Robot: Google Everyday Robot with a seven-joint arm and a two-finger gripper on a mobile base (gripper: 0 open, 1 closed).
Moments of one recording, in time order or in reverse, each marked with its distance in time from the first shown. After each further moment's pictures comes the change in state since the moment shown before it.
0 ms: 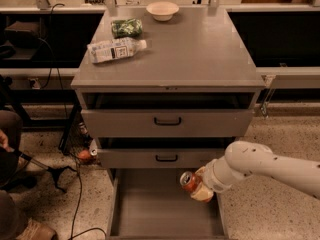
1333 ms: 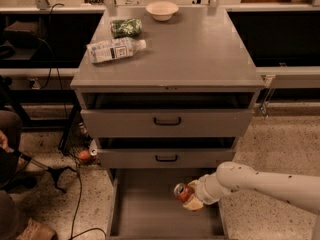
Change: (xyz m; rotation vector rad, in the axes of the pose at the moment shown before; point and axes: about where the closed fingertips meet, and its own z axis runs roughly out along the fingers) arm 0.035 -0.003 0.111 -0.016 -0.080 0.046
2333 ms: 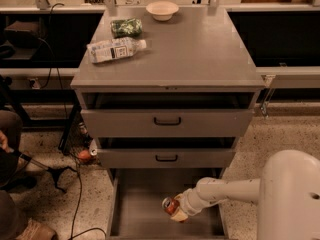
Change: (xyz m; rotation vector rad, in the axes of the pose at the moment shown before) arm 0.030 0.008 0.138 -0.058 0.010 -0.029
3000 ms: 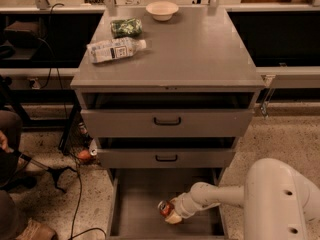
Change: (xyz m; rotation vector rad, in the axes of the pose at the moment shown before) arm 0.012 -0.009 0.070 -0.025 -0.038 0.043
